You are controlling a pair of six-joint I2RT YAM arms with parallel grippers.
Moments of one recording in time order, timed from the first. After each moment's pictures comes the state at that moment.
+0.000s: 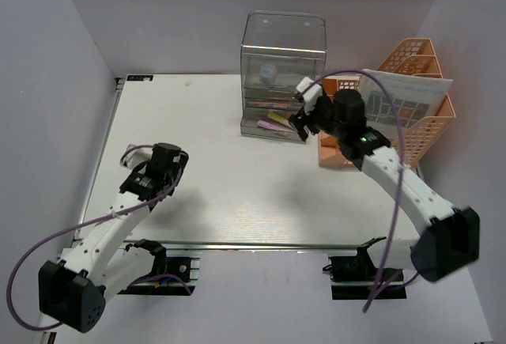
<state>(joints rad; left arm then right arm) -0.38 0.96 0.72 -0.63 -0.47 -1.30 0.47 1.35 1.11 -0.13 -0.22 -0.48</state>
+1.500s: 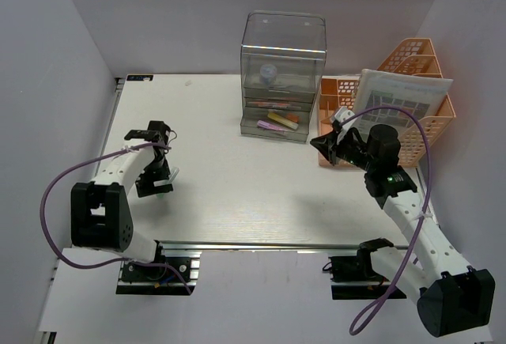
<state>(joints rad) -0.09 1.47 1.00 -1.05 -0.36 -1.99 0.26 0.91 0.70 -0.01 -0.63 -0.24</state>
